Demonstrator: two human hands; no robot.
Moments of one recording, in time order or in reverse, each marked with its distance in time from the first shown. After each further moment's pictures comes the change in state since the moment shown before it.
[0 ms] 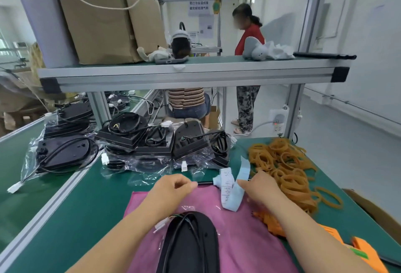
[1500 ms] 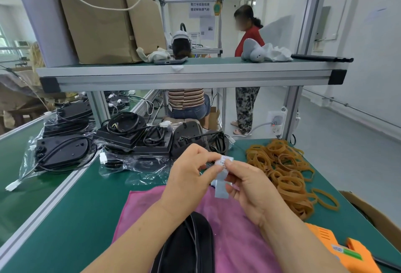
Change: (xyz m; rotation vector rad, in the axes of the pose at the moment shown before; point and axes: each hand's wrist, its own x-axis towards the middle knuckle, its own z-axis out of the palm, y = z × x) left_hand -0.025 0.086 0.015 -0.113 0.276 0.510; right_hand -0.079 -0.041 -0.010 1.117 -0.270 -0.164
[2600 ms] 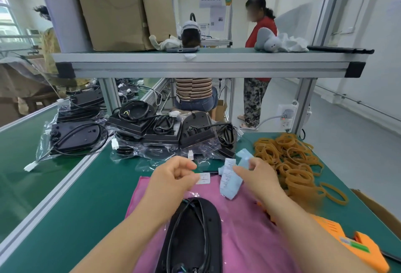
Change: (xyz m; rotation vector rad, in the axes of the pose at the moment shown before) left_hand -0.043 -0.013 -0.042 -0.270 0.000 -0.531; right_hand 0.037 0.022 -0.027 -1.024 0.296 -0.072
